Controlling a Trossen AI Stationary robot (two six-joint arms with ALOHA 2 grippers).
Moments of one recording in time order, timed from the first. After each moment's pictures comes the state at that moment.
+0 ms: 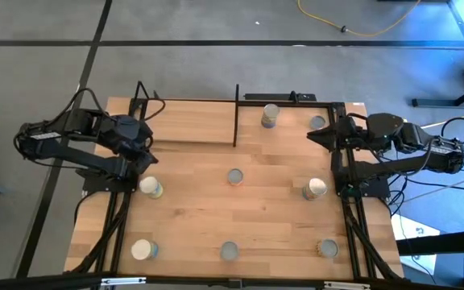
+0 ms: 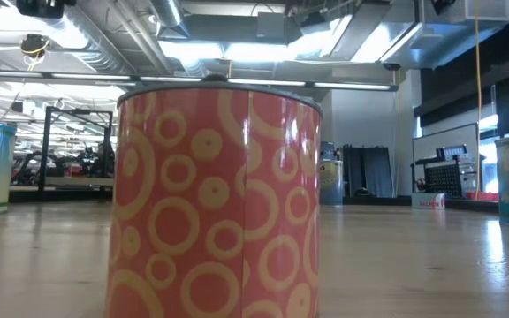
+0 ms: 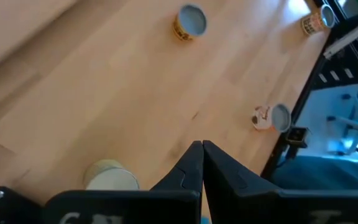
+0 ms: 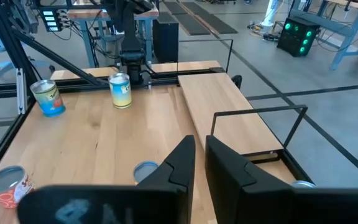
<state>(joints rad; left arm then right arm) 0.00 0.84 1.23 -1.26 0.08 -0.83 0.00 0.64 0.97 -0.63 0.20 0.04</state>
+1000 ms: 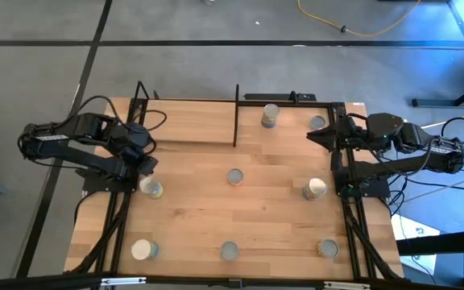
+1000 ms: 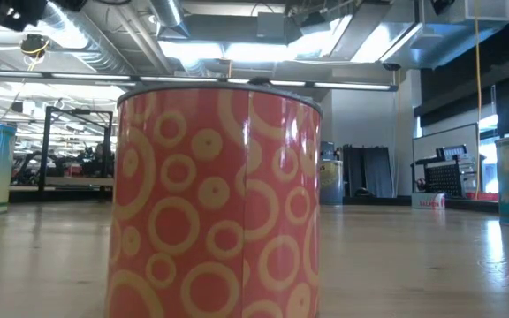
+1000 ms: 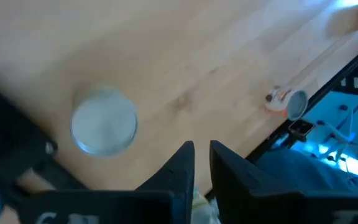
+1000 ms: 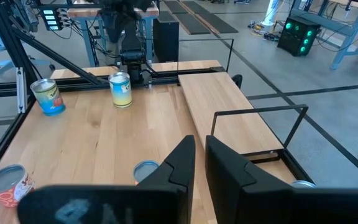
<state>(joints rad) 0.00 0.85 1.12 -1.34 0.22 -1.16 0.00 0.64 0.97 -0.63 0.20 0.04</state>
